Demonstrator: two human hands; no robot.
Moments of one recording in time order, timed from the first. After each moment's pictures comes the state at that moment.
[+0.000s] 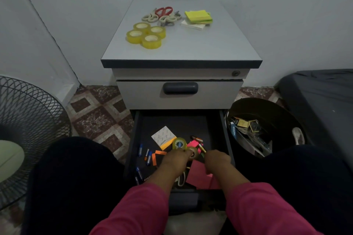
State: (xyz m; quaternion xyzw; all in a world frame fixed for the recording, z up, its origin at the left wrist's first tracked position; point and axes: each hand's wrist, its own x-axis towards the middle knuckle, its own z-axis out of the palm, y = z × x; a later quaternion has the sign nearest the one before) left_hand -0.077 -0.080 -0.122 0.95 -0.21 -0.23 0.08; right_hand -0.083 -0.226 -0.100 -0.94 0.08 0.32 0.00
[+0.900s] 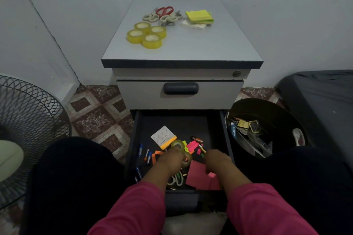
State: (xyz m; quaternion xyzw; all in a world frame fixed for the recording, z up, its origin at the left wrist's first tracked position) left_hand -0.072 -0.071 -0.123 0.93 -0.12 -0.29 0.18; right_hand -0.077 -0.228 -0.101 -0.93 0.09 0.36 0.03
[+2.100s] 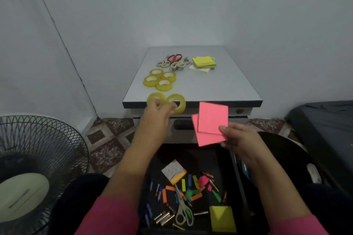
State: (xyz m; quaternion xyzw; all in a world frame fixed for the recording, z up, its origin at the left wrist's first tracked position) left_hand -0.022 -0.009 0.089 0.91 -0.15 0.26 0.29; right_hand -0.059 -0.247 0.076 -0.65 0.10 0.04 0.75
